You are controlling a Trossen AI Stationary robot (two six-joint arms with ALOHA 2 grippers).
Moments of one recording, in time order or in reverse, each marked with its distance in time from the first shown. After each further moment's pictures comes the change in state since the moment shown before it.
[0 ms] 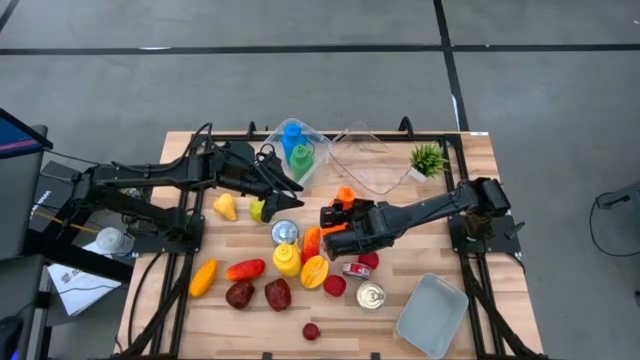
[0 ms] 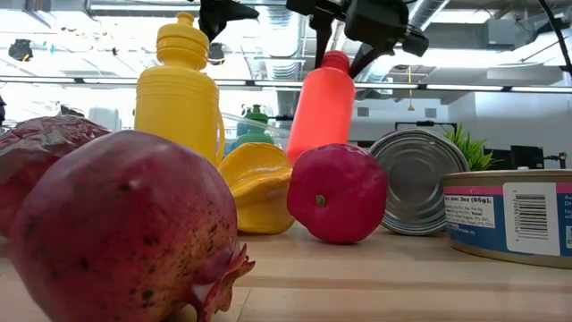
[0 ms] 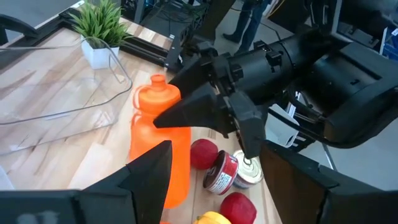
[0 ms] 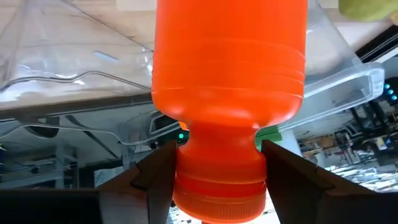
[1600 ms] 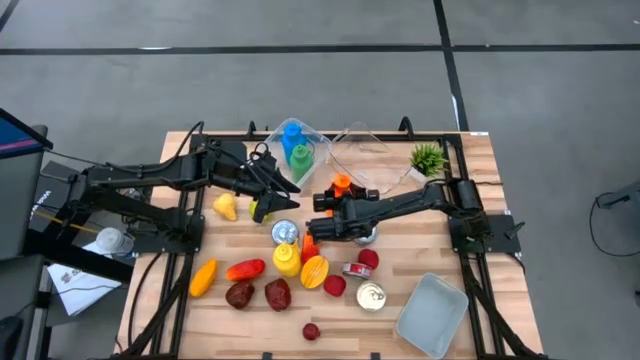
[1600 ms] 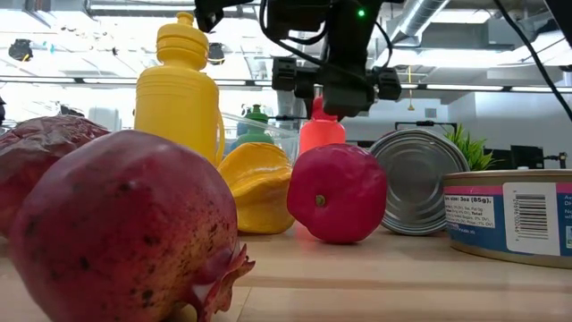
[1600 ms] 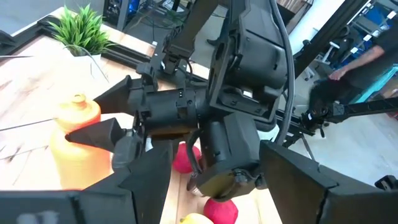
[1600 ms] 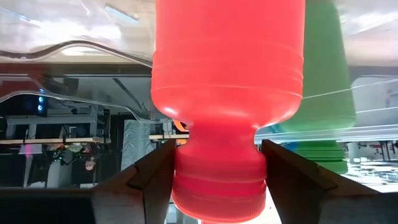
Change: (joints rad) left arm -0.003 -0.041 0.000 0.005 0.056 -0.023; right arm -0.133 0.181 0.001 0.020 0.132 -0.042
